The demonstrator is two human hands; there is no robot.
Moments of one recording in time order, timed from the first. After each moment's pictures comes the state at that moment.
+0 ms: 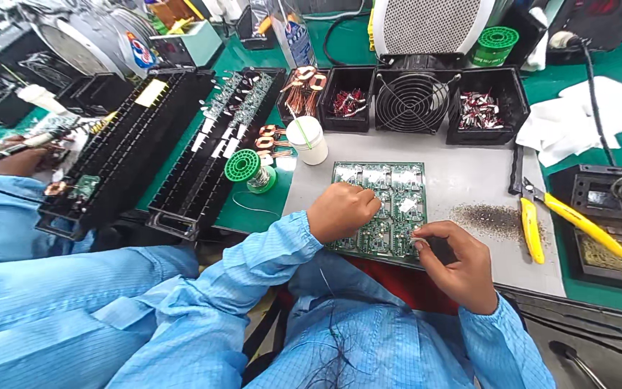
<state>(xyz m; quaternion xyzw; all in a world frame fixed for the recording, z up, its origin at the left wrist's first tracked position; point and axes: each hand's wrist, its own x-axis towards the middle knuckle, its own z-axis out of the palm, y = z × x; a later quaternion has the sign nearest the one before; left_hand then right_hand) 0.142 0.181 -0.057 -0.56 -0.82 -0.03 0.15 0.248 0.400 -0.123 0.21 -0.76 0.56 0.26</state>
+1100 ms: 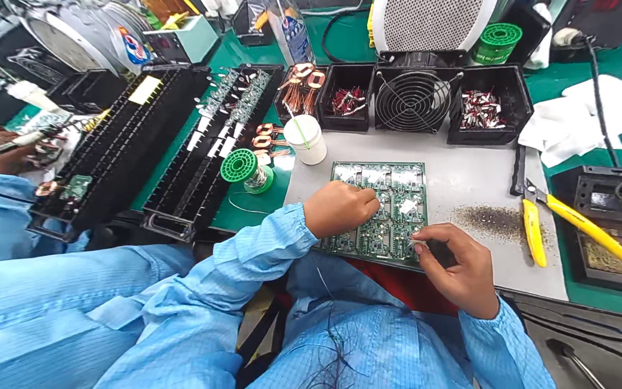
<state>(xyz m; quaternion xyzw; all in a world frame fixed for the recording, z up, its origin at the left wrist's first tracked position) 0.129 0.177 -0.052 -0.60 -0.79 -0.04 0.14 0.248 0.400 -0.122 0.20 -0.76 0.56 0.25</state>
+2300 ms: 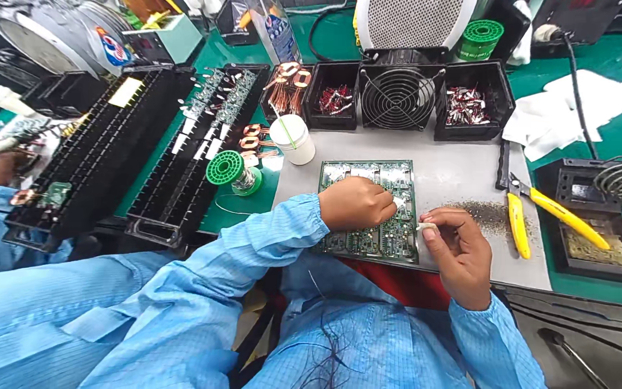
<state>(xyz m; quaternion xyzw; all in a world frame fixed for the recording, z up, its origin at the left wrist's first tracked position) 0.116 0.214 -0.056 -0.71 -0.68 -0.01 0.18 0.247 0.402 -0.123 0.13 -0.69 0.65 0.28</state>
